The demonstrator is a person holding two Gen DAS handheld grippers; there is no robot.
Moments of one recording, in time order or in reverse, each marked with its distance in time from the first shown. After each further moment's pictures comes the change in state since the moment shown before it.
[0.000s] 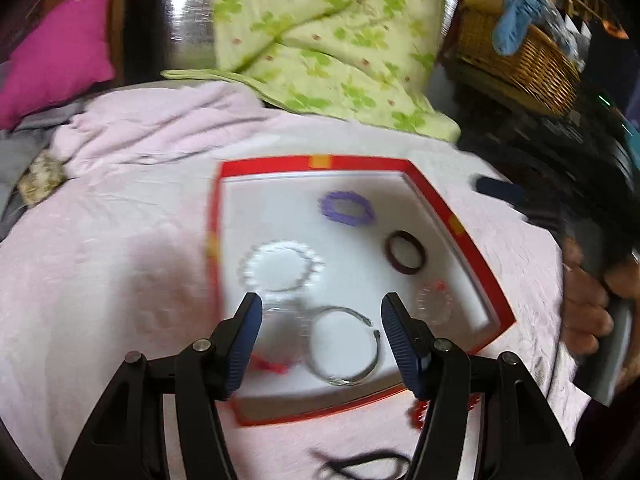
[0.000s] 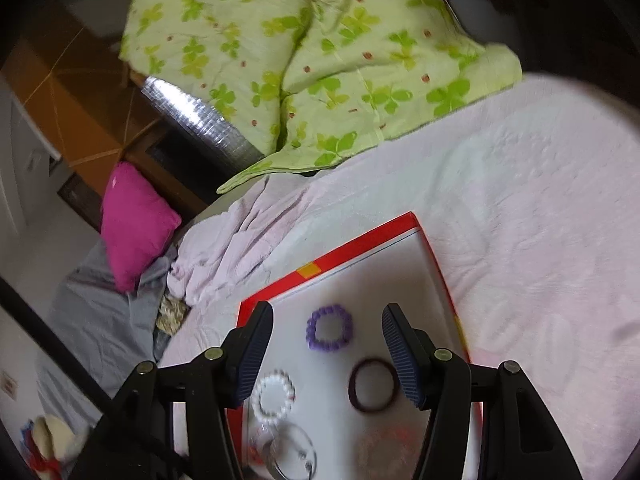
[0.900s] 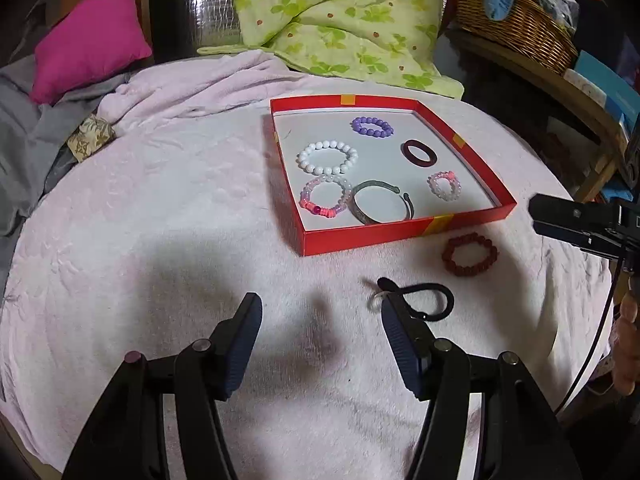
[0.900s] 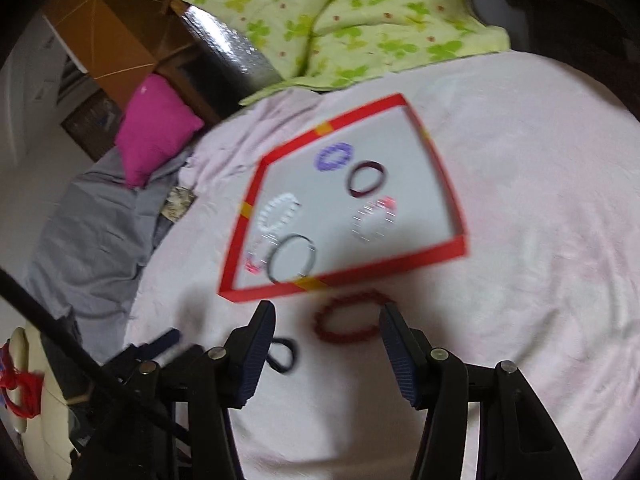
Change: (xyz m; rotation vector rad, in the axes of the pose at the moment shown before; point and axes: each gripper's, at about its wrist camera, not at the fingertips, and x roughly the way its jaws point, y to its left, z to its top) left arm -0.057 0.019 -0.092 0.050 0.088 0.069; right arm -0.092 0.008 -0.152 -0.136 0.147 -0.024
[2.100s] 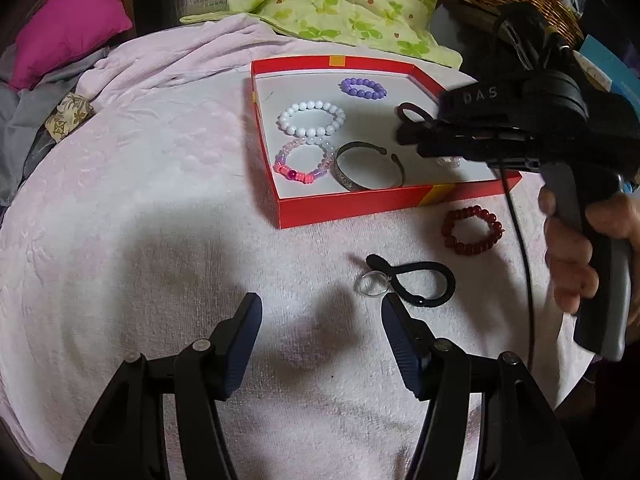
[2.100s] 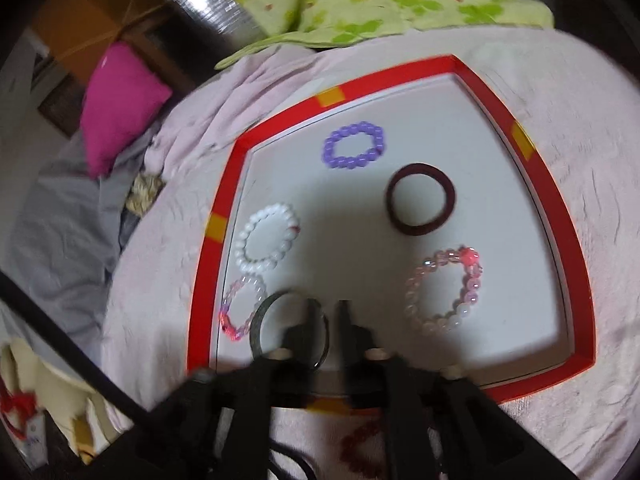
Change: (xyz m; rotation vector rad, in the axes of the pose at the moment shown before) left arm 0.025 -0.011 -0.003 0.008 0.115 -0.027; right arm 0.124 0.025 0.061 -0.013 0.164 -0.065
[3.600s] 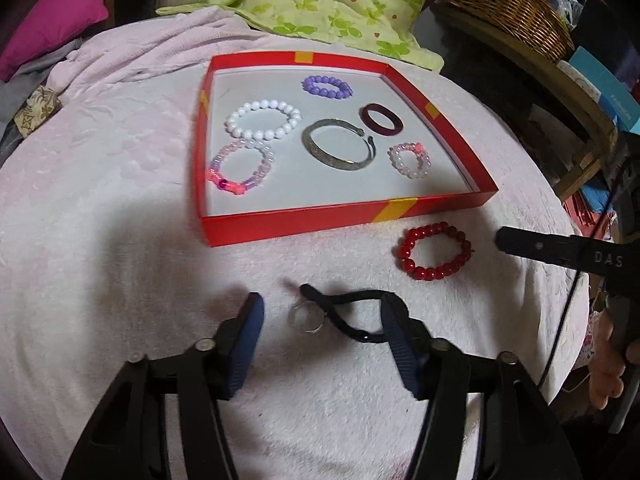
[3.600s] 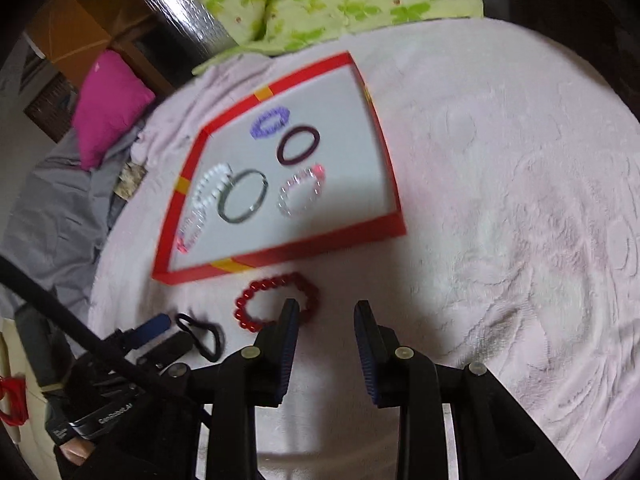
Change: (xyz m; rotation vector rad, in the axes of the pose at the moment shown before) left arm 0.026 -0.027 0.014 -0.021 0.011 -0.110; right arm -0.079 -0.072 -0.070 0.052 -0.001 -0.069
